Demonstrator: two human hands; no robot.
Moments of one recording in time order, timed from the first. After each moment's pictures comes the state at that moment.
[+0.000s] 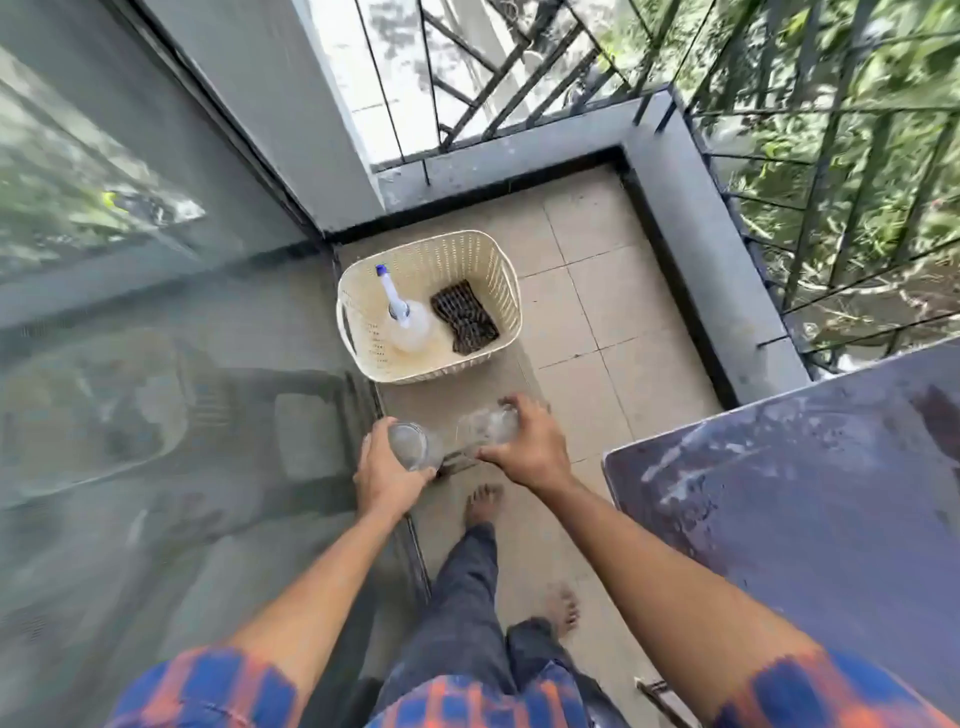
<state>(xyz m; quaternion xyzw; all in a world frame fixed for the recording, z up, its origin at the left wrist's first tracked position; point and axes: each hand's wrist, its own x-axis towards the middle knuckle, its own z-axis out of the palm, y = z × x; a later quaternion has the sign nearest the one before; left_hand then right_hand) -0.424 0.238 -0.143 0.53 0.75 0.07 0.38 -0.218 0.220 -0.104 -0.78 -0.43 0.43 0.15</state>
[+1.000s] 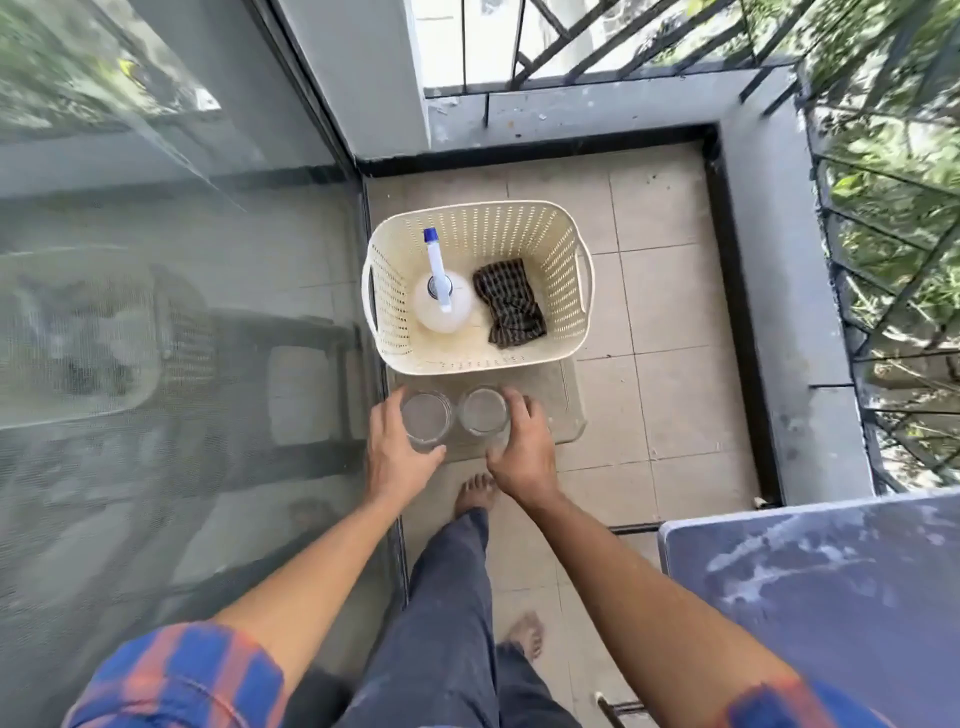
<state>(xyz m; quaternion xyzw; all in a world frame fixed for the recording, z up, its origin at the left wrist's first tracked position) -0.436 0.273 -0.234 0.51 0.76 0.11 0.39 -0.258 0.271 -0.212 -0.74 -0.51 0.41 0.13</state>
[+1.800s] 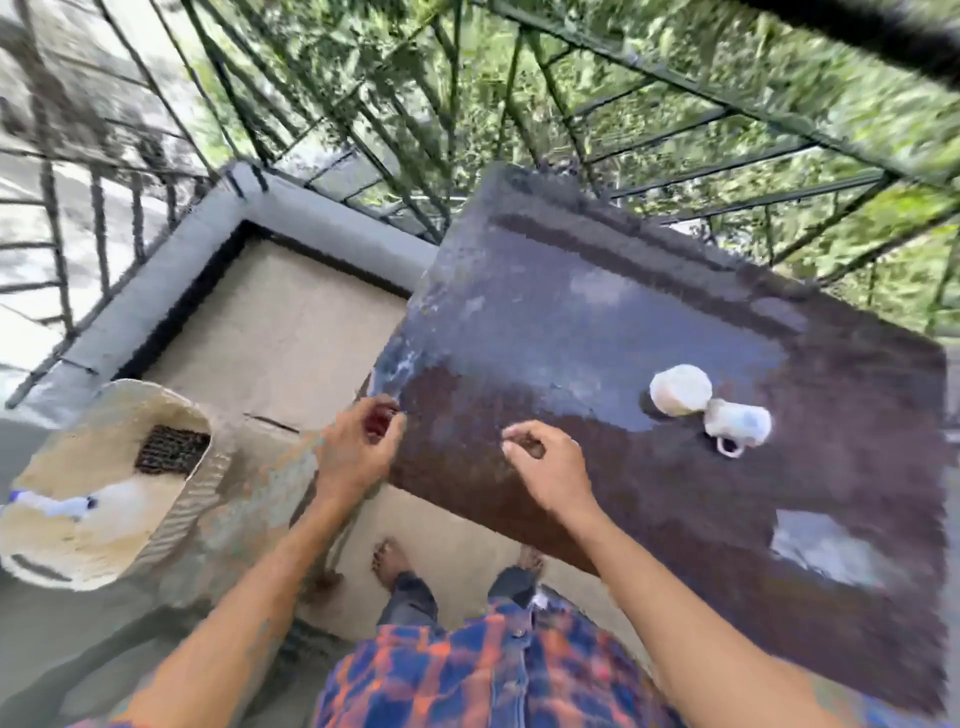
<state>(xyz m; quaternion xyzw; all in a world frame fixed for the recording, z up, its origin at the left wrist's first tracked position) -0.189 0.162 -0.030 0.84 0.31 0.10 0.43 -0.091 -0.065 -0.031 -0.88 -0.08 0.23 0.42</state>
